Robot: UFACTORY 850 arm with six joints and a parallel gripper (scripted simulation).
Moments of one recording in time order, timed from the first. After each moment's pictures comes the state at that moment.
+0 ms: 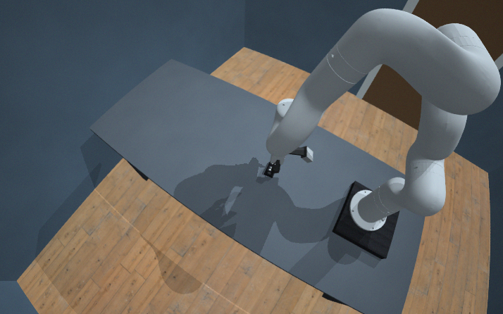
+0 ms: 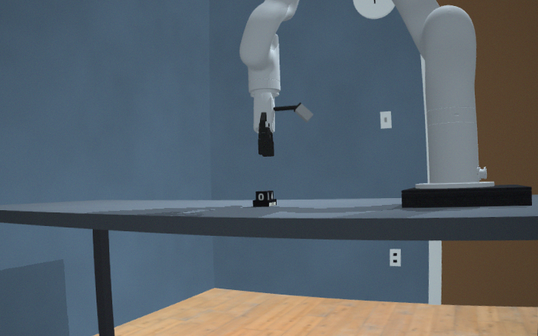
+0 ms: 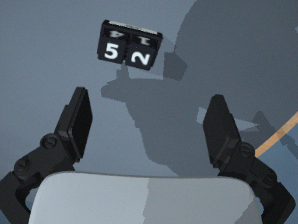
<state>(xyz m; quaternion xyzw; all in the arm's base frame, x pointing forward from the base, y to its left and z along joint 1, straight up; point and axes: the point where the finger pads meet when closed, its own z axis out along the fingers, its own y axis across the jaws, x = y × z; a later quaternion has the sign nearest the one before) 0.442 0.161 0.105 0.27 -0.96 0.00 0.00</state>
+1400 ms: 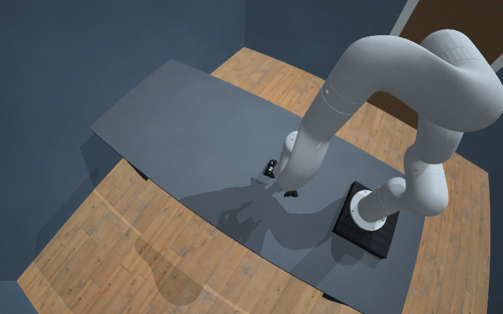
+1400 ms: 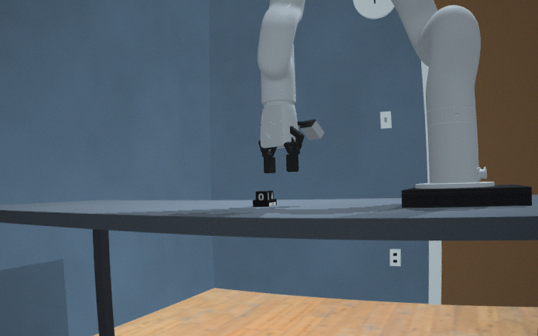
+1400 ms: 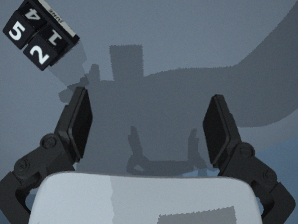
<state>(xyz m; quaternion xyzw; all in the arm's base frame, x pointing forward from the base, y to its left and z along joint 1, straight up) 0.366 0.207 0.058 0.59 -0.81 0.00 0.00</state>
